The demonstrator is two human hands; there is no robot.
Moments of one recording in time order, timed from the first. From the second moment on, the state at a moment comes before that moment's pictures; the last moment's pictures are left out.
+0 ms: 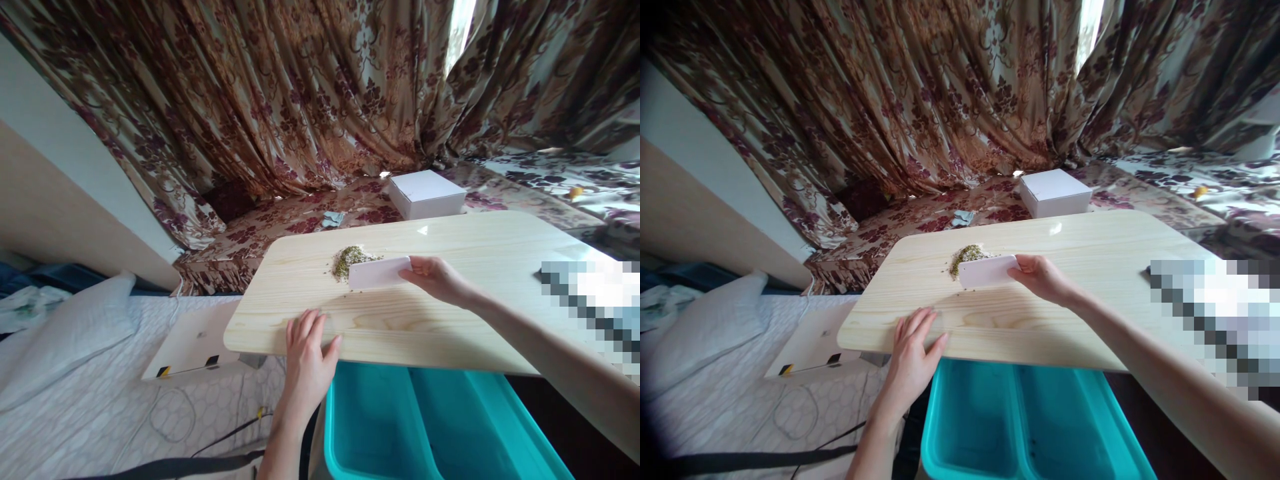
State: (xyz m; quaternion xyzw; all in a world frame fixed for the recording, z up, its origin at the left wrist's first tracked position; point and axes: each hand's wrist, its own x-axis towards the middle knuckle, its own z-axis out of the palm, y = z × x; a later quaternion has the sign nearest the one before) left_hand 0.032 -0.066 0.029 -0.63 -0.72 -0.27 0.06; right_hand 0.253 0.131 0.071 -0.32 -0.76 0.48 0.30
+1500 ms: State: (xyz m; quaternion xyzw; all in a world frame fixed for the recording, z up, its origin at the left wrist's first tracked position) left_hand 0.038 -0.102 0.027 -0.67 -0.69 -0.27 0.10; right_hand 0.226 0.131 0.088 -0.34 -0.85 0.39 0.11
